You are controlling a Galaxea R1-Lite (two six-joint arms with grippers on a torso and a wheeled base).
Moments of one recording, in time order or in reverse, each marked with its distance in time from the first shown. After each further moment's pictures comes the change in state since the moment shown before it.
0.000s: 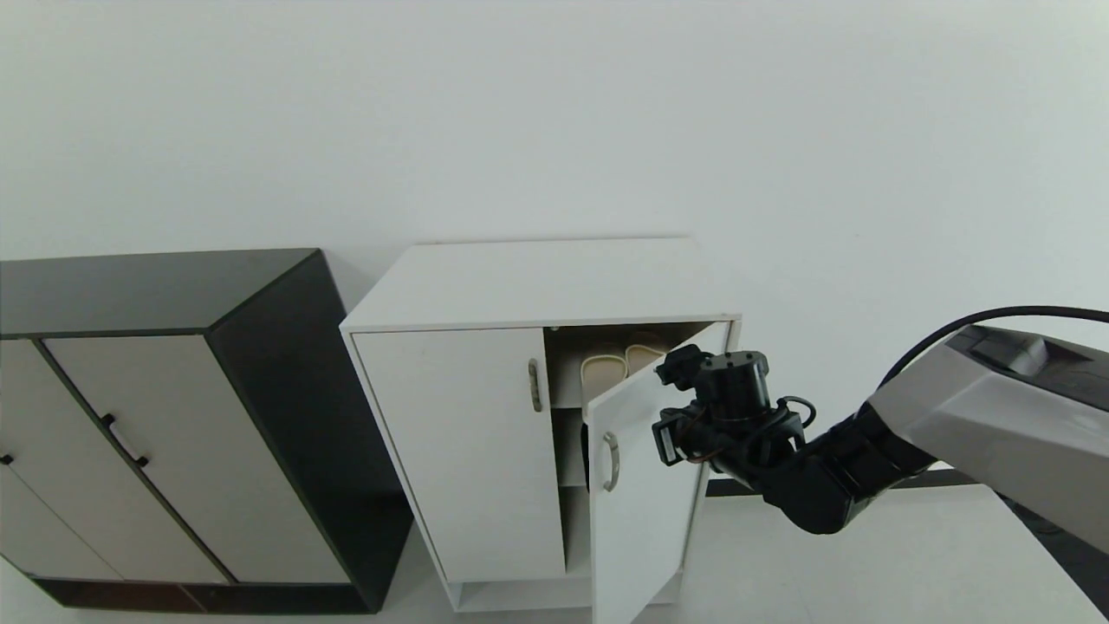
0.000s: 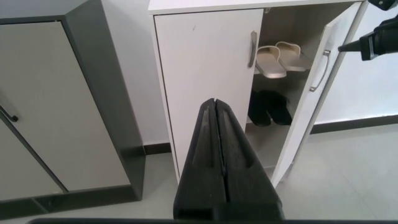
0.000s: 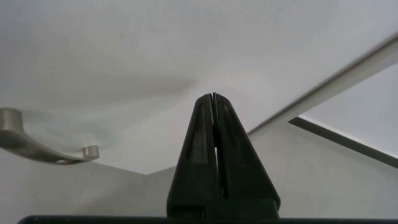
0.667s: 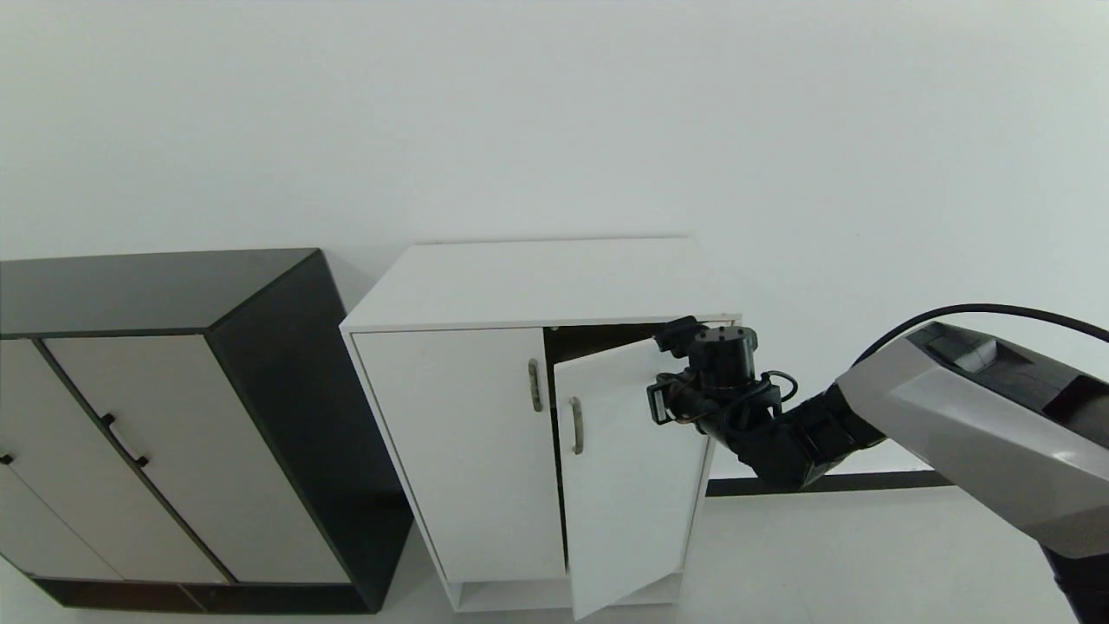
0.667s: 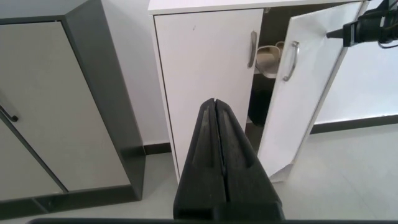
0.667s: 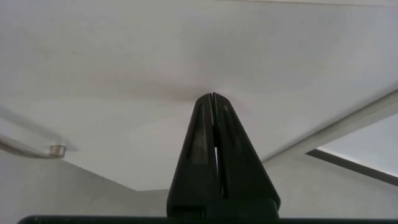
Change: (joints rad) left arm 0.000 0.000 0.000 0.000 0.000 0.000; right arm -0.058 0.119 -0.237 0.006 -0.002 -0.002
